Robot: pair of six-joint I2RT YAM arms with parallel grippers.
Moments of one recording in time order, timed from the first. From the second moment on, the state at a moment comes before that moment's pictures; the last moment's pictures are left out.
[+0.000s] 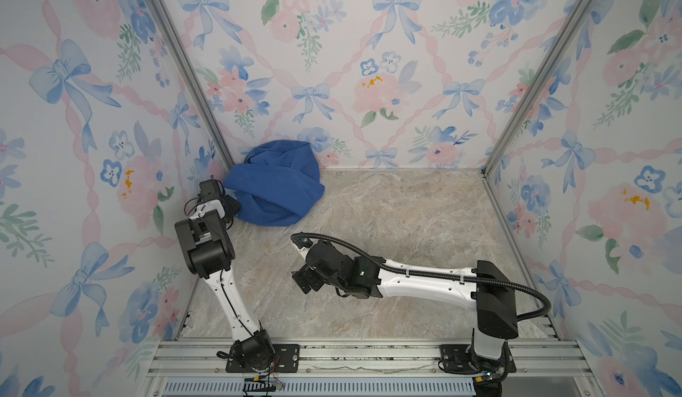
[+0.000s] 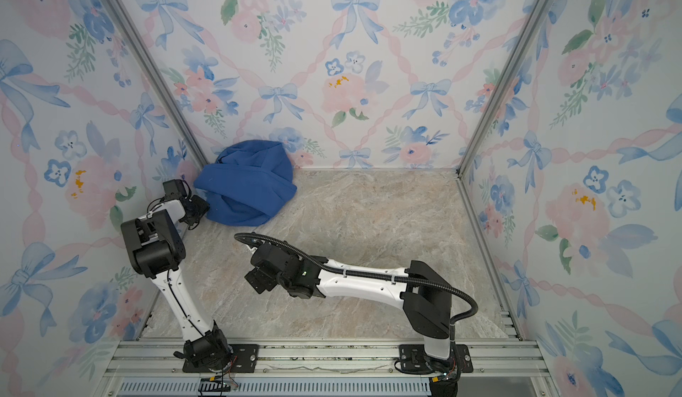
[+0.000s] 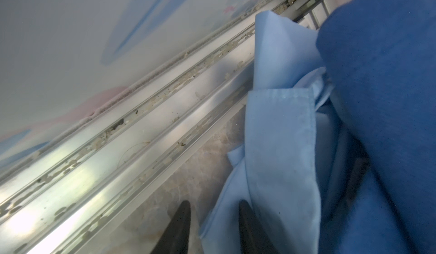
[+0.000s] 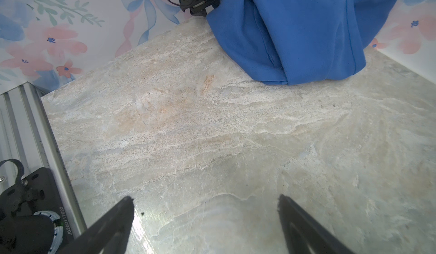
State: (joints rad) left arm 0.44 2.23 1.61 -0.30 0.10 -0.58; right arm 1.27 1.85 1.50 -0.30 0.30 0.22
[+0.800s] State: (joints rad) left arm 0.38 1.90 1.64 -0.31 0.11 -0.55; right arm 1.27 1.83 1.50 -0.37 0.34 0.27
